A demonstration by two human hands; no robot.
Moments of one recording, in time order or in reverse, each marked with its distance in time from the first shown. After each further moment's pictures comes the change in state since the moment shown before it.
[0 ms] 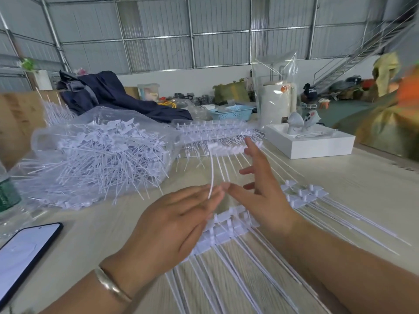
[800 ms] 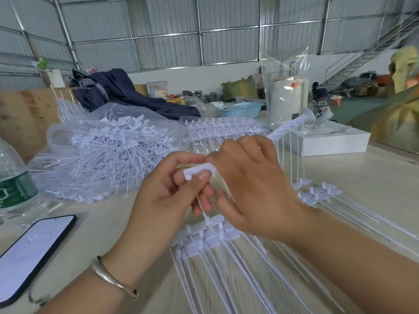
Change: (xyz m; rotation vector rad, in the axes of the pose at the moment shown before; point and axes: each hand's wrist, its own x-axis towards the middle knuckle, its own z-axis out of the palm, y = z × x) left_hand 0.030 0.027 -0.029 -1.043 0.378 -0.701; right_hand 0.005 -0.056 0.010 -0.848 0.027 -0.707
